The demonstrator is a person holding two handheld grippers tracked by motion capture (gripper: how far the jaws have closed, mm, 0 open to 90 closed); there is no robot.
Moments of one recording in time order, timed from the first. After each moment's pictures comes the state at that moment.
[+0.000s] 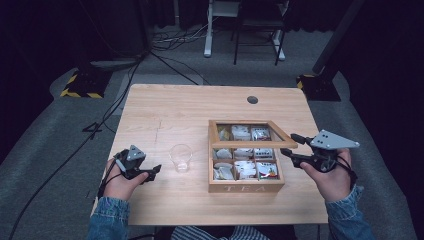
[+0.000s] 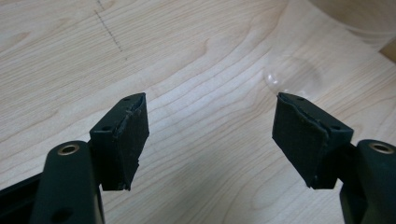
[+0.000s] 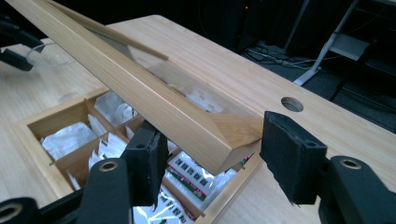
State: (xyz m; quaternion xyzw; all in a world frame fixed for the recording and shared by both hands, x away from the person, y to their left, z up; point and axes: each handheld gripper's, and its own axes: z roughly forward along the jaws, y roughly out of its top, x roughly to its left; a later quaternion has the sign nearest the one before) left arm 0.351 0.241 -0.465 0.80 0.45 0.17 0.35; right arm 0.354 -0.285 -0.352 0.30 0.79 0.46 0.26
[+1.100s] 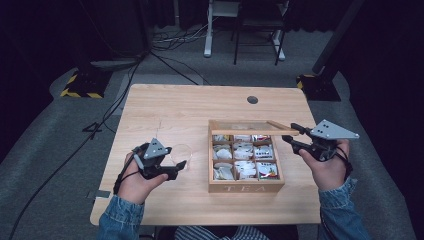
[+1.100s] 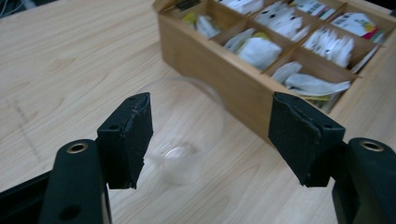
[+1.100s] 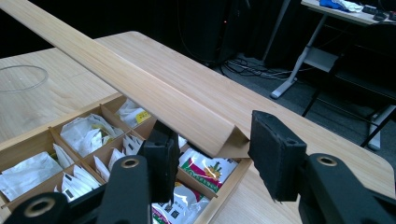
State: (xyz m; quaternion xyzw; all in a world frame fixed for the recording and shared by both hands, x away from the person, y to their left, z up) left arm 0.332 0.167 -0.397 0.82 0.36 0.16 0.42; right arm 0.371 -0.282 -0.341 0.31 0.77 0.47 0.30
